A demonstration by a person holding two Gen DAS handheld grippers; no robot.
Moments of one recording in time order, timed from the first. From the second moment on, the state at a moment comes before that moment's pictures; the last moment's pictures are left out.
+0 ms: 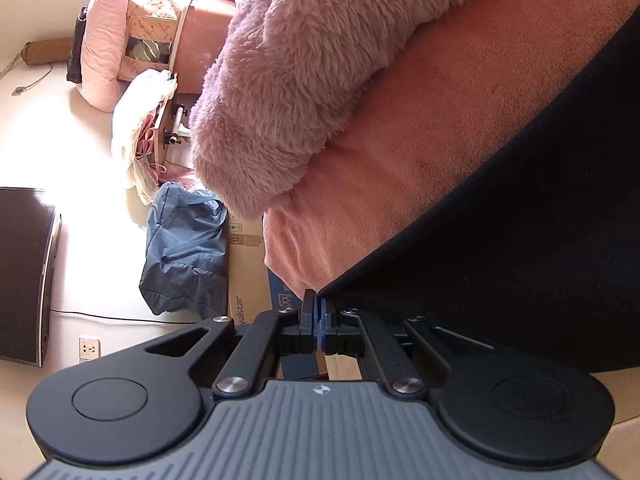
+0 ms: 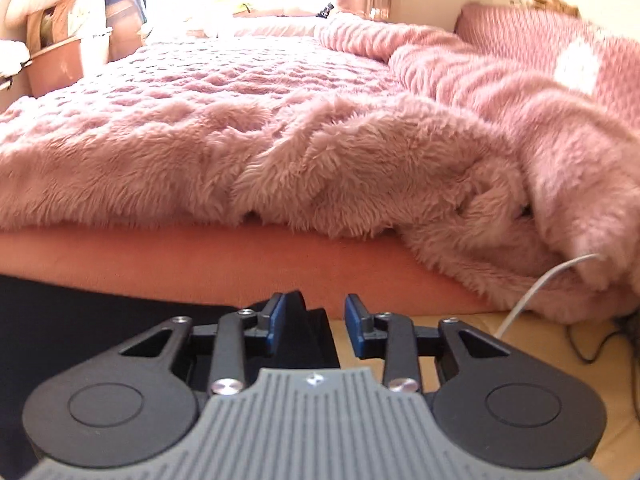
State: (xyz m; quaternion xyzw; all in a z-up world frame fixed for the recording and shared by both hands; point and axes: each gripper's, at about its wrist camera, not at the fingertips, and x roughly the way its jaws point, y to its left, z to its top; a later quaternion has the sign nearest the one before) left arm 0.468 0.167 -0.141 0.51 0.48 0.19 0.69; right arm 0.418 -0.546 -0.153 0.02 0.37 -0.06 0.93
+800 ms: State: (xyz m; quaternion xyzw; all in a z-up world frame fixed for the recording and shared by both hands) left arm 0.477 0.155 -0.140 0.54 0.49 0.20 0.66; right arm 0.436 -0.558 -0.176 0.03 0.39 0.02 0.92
